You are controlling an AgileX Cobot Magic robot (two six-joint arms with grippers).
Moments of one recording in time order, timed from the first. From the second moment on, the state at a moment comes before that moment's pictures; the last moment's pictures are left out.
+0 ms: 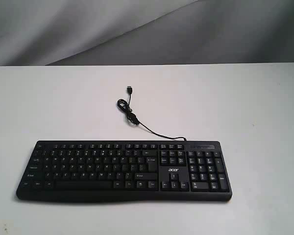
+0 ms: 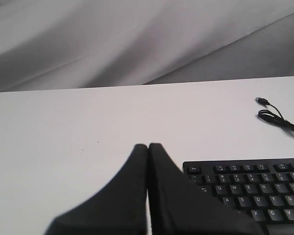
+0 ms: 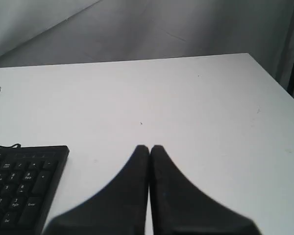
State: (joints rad) left arm 0.10 0.00 0.00 0.12 0.27 -0.07; right arm -0.05 0.01 0.00 0.07 0.34 -0.02
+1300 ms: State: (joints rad) left arm 0.10 0.00 0.00 0.12 0.27 -0.07; right arm 0.08 1.06 -1.06 -0.01 0.30 0.12
